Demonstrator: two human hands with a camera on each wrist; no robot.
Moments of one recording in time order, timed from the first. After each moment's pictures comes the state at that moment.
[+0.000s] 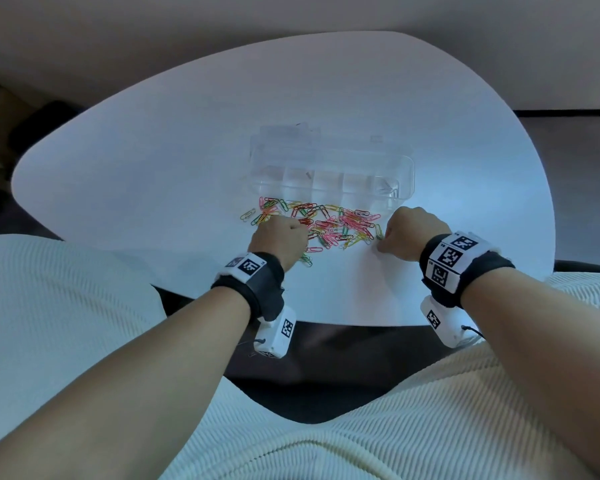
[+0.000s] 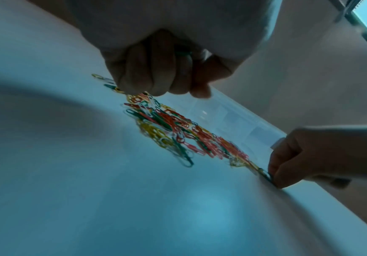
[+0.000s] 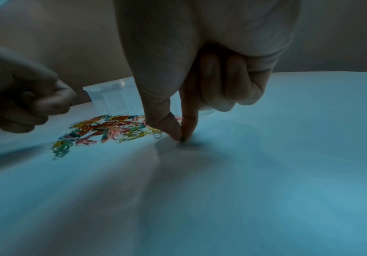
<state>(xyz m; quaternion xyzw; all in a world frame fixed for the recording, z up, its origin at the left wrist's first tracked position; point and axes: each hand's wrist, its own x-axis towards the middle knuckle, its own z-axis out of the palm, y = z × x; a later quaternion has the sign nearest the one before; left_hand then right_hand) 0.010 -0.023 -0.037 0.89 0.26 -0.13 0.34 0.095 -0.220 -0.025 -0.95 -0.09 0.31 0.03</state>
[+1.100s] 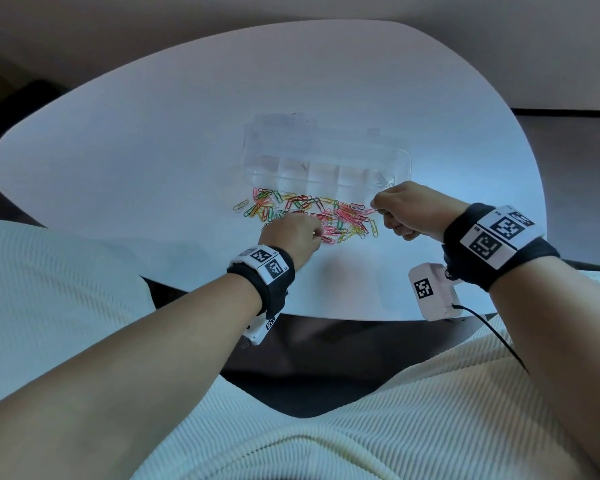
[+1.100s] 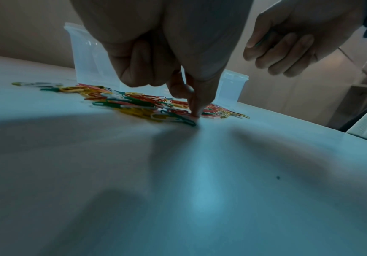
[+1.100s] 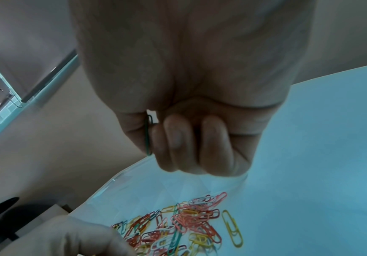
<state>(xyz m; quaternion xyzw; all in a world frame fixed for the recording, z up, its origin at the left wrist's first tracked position) 0.017 -0.038 -0.053 0.96 0.09 -0.16 0.21 0.104 -0.215 0.023 -0.83 -0.04 0.42 0.36</state>
